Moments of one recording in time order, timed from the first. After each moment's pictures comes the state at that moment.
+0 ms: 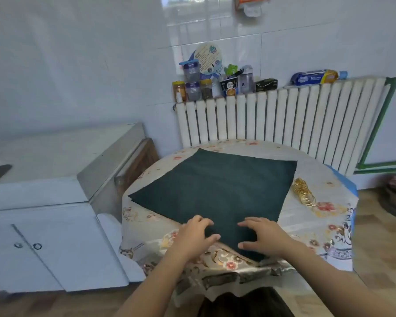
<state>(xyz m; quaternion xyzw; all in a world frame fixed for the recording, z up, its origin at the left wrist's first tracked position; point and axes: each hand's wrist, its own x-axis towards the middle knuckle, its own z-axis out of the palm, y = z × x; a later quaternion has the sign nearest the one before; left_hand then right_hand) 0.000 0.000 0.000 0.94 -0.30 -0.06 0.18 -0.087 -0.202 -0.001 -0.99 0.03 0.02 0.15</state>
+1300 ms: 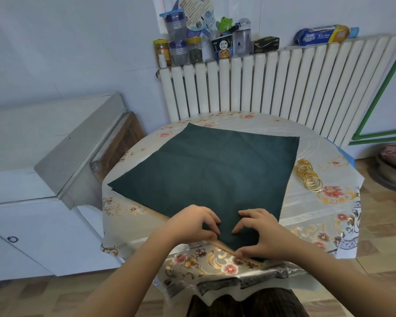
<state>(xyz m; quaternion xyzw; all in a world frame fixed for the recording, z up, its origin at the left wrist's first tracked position) 0.045 -0.018 0.015 0.84 -0.49 -0.17 0.14 -0.083 -0.202 -0.004 -0.97 0.01 0.05 0.26</state>
